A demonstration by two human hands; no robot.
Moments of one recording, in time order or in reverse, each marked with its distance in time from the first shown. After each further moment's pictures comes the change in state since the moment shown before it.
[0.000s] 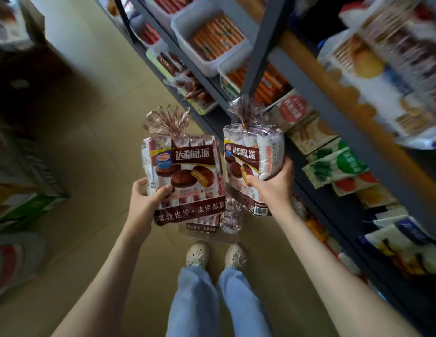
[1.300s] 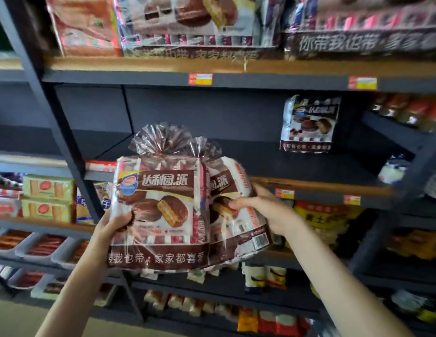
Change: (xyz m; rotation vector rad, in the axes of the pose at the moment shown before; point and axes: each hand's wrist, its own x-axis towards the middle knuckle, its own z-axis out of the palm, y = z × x) left_hand -0.352 0.240 0.171 0.063 -0.966 0.480; right_hand -0.276 -0.115 -0.443 0.605 0.066 -0.166
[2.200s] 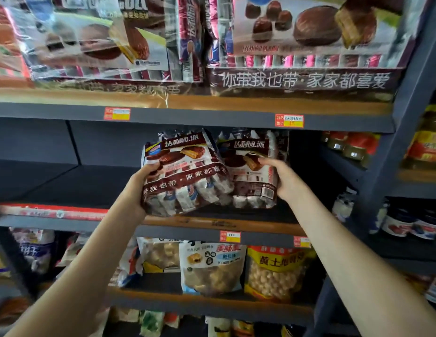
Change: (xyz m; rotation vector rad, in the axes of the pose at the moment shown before) left_hand 0.158 0.023 0.219 -0.098 -0.116 -0.176; right_hand 0.084 -0.079 -0.213 0.444 0.238 -0.168
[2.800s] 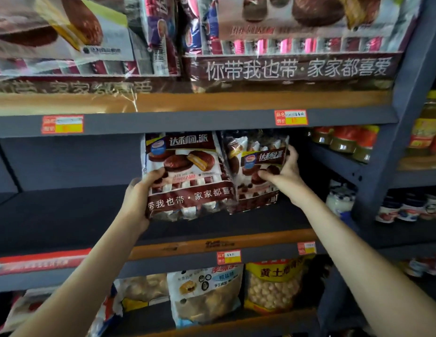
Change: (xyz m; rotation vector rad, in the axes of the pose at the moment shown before) left_hand 0.081 -0.013 0.020 0.053 -0.084 0.107; right_hand 0.038 0.010 -0.046 -0.763 0.413 -0.418
